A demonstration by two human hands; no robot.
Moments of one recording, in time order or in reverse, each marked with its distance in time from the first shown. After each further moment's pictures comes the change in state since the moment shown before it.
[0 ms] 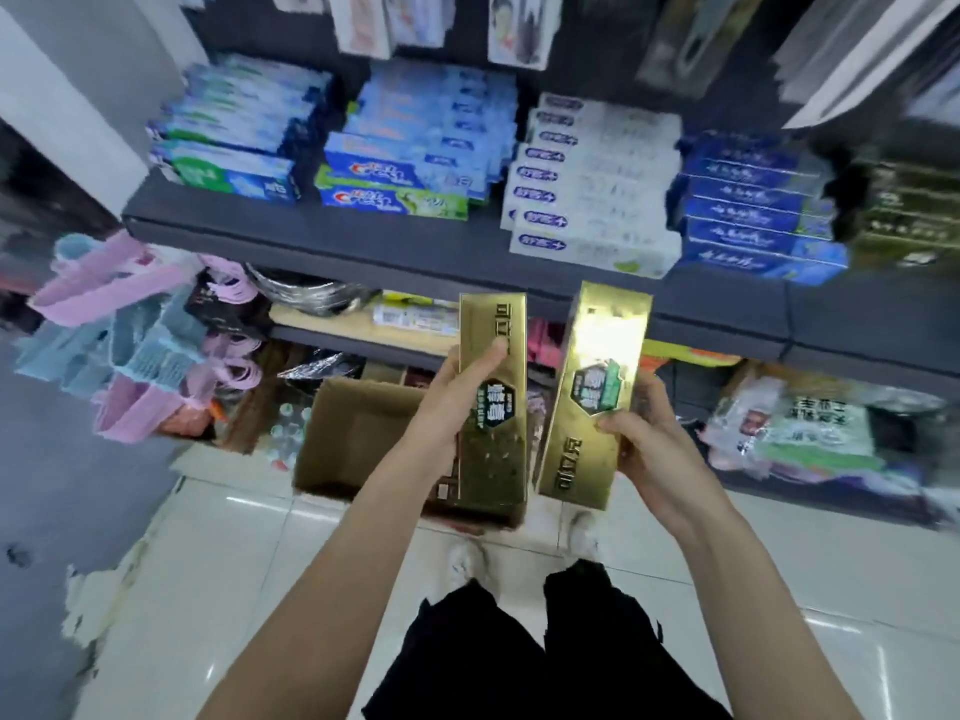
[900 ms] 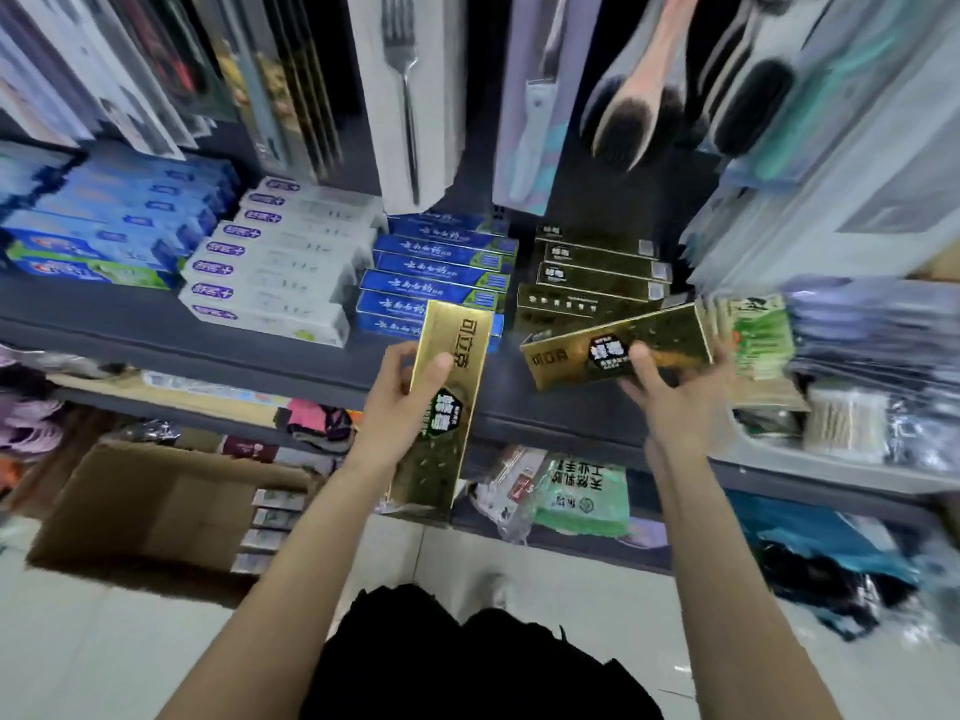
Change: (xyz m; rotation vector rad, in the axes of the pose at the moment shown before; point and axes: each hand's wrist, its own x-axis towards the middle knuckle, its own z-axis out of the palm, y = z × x) left_hand 0.034 -0.024 0.375 0.325 0.166 0.502; right_hand 0.074 -0.147 -0.397 0.142 0.448 -0.498
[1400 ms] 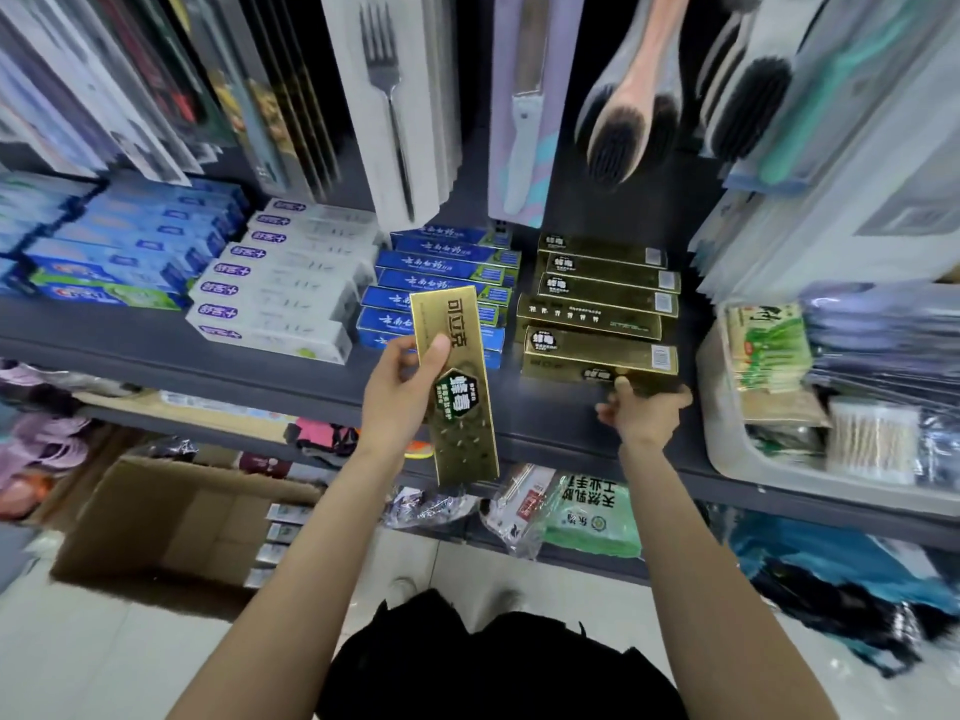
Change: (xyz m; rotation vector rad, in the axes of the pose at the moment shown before) left_hand 0.029 0.008 0.017 -0.044 0.149 -0.009; right_hand 0.051 0.064 0.012 -0.274 0.262 0.341
